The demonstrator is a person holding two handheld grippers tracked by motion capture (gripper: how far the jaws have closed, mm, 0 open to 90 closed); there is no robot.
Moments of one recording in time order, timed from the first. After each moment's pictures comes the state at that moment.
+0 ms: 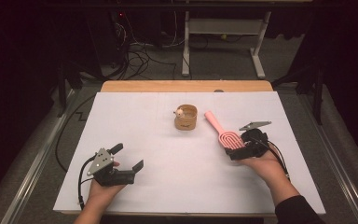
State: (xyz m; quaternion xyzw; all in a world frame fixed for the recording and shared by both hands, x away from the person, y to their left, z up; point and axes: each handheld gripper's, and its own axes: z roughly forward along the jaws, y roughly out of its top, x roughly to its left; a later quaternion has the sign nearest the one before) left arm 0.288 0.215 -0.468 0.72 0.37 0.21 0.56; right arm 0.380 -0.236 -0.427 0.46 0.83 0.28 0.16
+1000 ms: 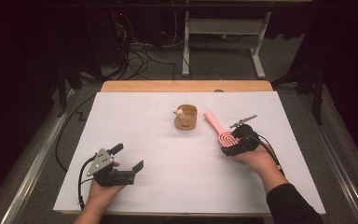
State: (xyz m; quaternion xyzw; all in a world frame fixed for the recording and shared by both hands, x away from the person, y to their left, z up) left arm 0.287 0.216 -0.468 0.71 0.36 0.21 0.56; right arm 0.405 -0.220 -0.437 0.45 0.86 0.21 0.13
